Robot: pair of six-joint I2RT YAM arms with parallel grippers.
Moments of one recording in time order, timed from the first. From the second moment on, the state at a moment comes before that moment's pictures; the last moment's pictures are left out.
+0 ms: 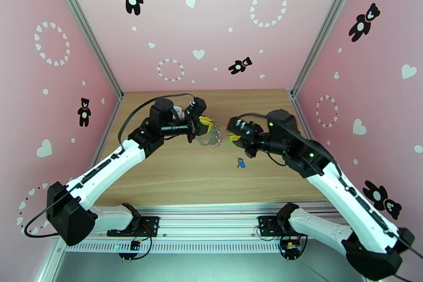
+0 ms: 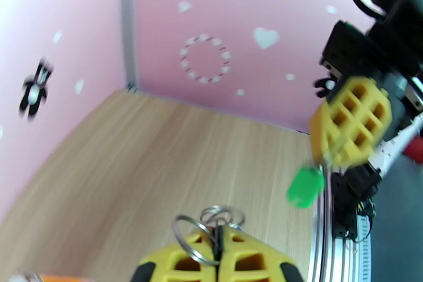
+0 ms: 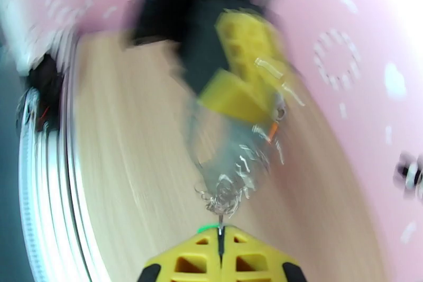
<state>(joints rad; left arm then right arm) -0.56 1.34 1.09 -0.06 0.62 -0.02 0.46 0.94 1.05 -0.62 -0.35 -0.32</state>
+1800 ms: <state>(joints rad) -0.06 1.45 0.26 0.78 -0.22 -0.06 -0.02 1.48 0.38 0.62 -0.11 -0.08</state>
